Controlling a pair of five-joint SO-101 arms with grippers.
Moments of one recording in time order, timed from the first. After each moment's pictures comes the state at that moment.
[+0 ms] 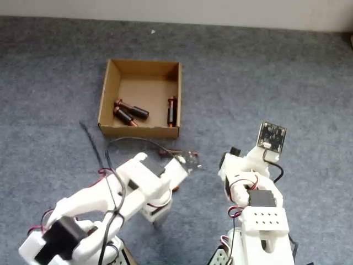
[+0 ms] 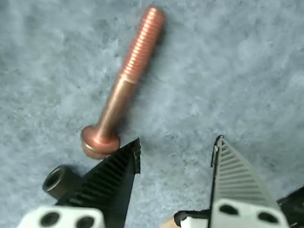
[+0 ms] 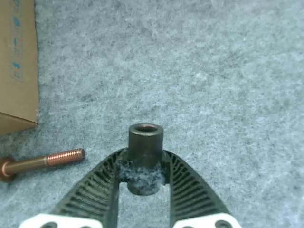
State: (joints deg) left arm 33.7 -14.3 54.3 67.5 -6.9; right arm -6.1 -61.9 80.7 36.4 -15.2
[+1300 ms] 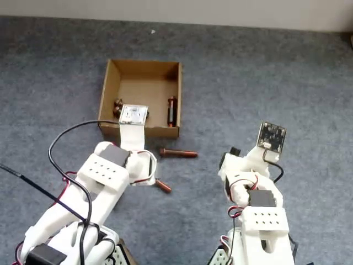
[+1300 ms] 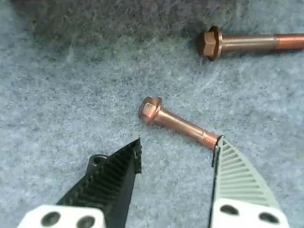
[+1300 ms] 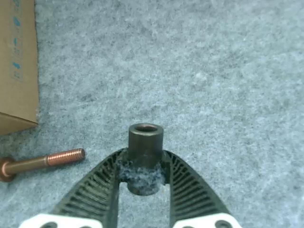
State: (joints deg) left arm 17.4 -30.8 54.5 62.7 25.4; right arm -6.1 -61.9 80.7 36.4 -15.2
